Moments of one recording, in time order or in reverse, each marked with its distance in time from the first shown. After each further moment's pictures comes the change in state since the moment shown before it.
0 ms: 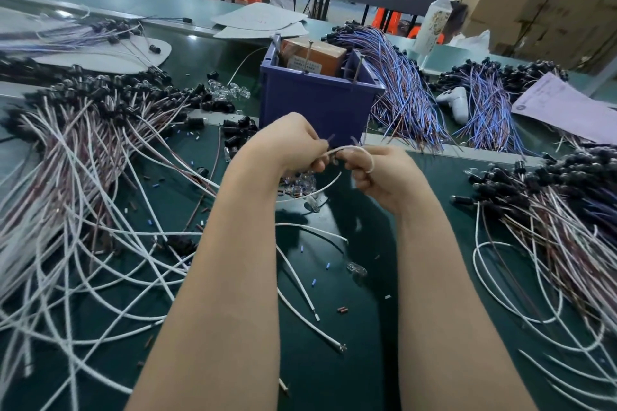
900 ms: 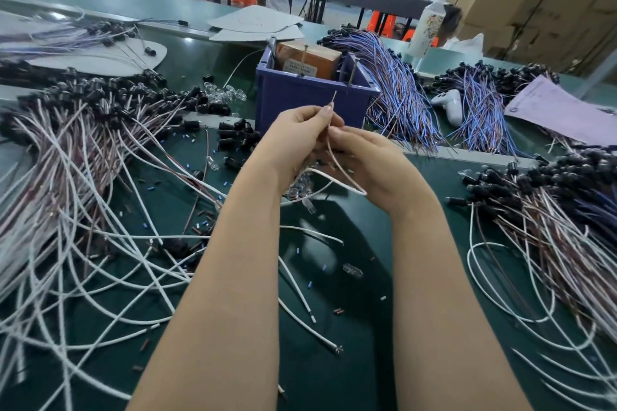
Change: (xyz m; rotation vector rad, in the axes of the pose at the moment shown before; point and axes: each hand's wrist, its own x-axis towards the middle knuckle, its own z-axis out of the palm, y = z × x) left_hand 0.006 -0.003 0.019 -0.800 0.065 0.148; right_hand -0.015 -0.015 0.003 0.097 -0.309 -0.128
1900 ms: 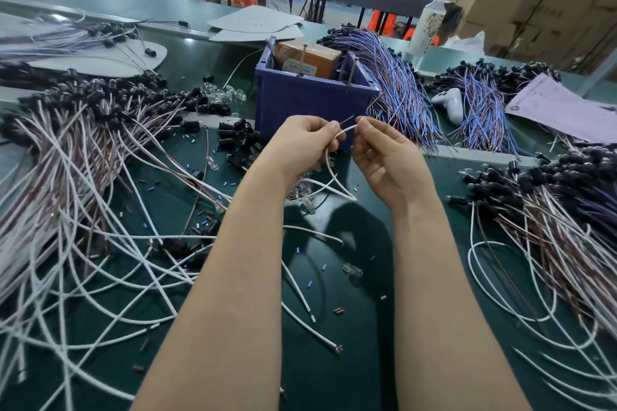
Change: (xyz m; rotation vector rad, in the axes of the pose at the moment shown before) left_hand 0.003 -0.007 0.004 0.201 -0.001 -0.011; right_hand 0.006 0.004 -0.013 0.488 0.300 -0.113
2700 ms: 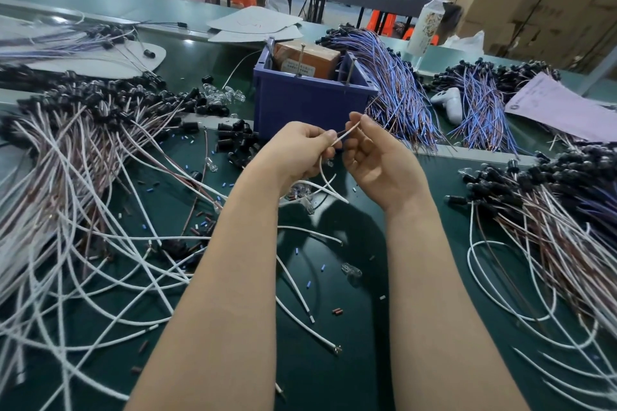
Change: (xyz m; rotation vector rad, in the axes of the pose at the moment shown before) left_hand -0.001 0.001 -0.002 0.001 -0.056 -0.092; right_hand 0.003 0.006 0.000 0.014 -0.075 0.079
